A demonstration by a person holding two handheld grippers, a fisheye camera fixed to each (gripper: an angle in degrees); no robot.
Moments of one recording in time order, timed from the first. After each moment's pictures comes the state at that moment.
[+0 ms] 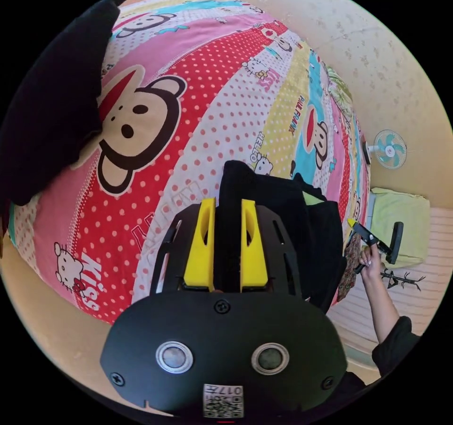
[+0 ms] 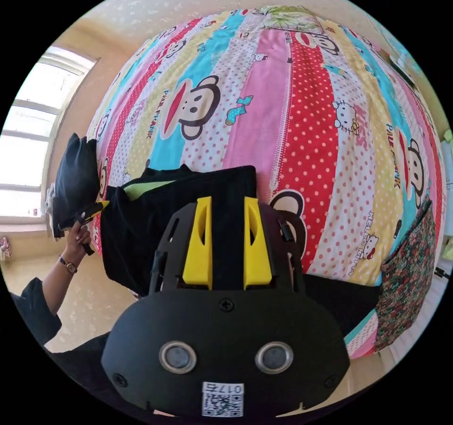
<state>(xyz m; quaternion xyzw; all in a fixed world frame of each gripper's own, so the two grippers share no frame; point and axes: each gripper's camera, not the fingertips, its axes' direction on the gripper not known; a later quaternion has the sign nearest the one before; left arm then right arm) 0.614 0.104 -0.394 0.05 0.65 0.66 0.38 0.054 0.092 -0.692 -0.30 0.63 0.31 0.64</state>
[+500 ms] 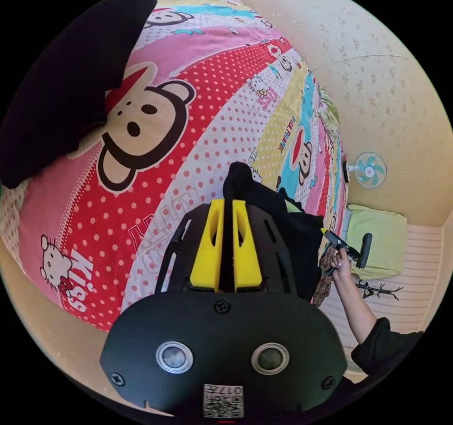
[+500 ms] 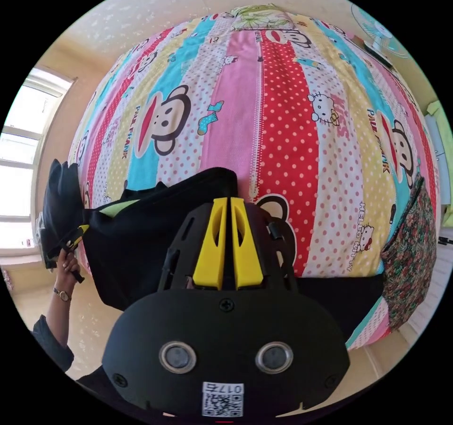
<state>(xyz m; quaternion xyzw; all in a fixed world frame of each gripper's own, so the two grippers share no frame) 0.622 0.096 -0.391 -0.02 0.71 0.61 0.35 0.066 0.092 -0.708 -0.24 0.69 0.36 0.58</state>
